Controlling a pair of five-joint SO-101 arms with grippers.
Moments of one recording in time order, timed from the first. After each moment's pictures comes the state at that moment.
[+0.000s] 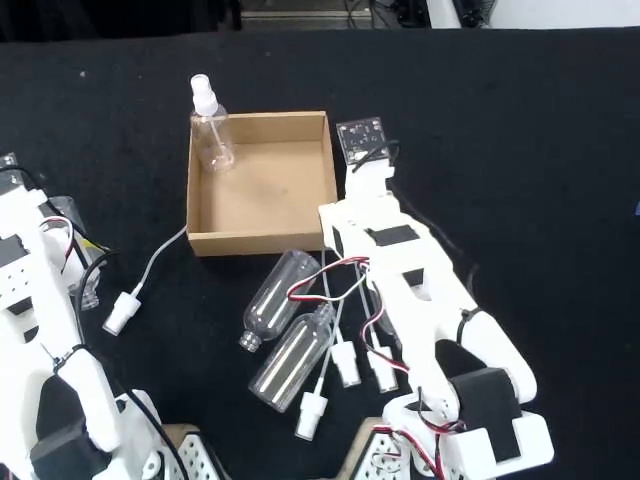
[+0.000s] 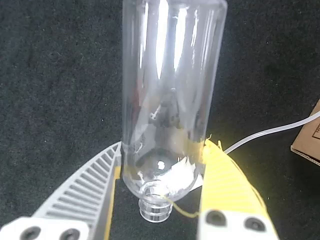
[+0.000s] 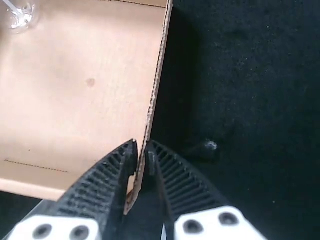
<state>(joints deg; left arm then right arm) -35.7 -28.5 40.7 62.1 -3.2 -13.7 -11.1 49.6 21.9 -1.8</state>
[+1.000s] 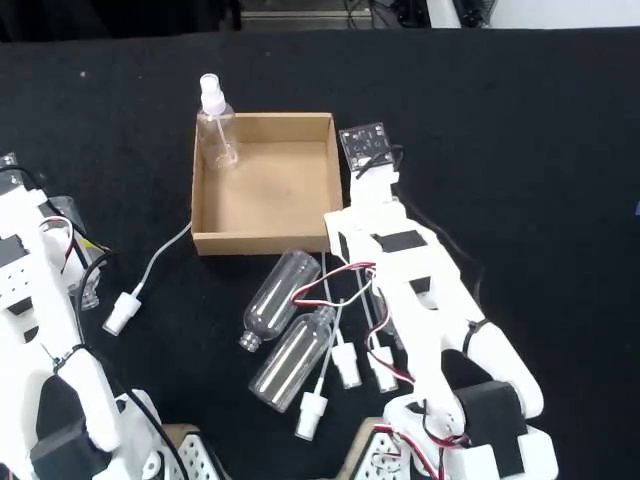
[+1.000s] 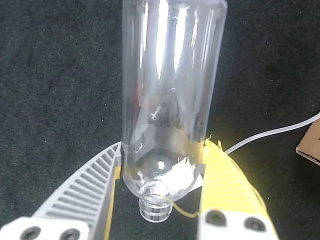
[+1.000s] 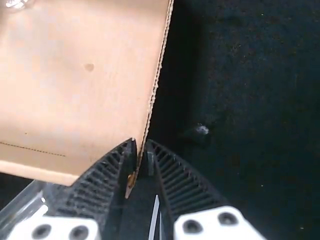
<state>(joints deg) -35.7 -28.5 40.7 62.1 -3.2 -12.7 -14.6 52.3 25.4 0.6</state>
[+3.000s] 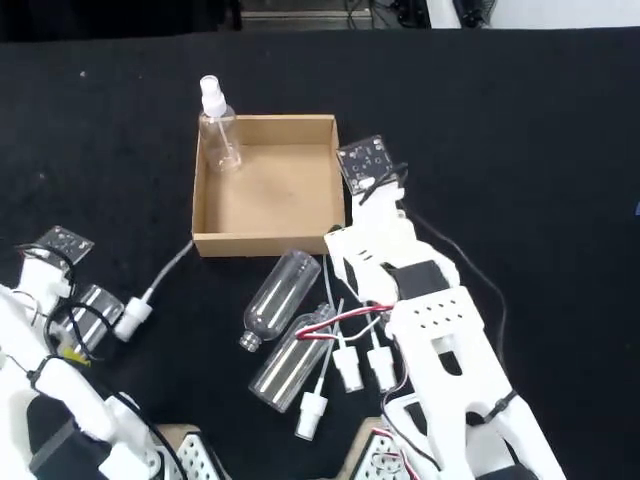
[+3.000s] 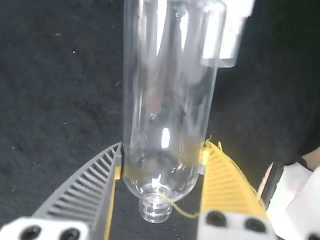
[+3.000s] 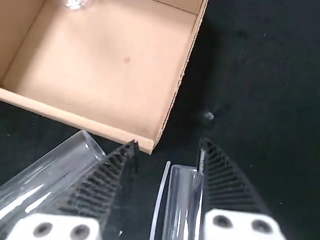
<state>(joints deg) -54.3 -28.5 48.0 71.3 -77.6 -15.6 -39.4 58.1 40.2 3.8</state>
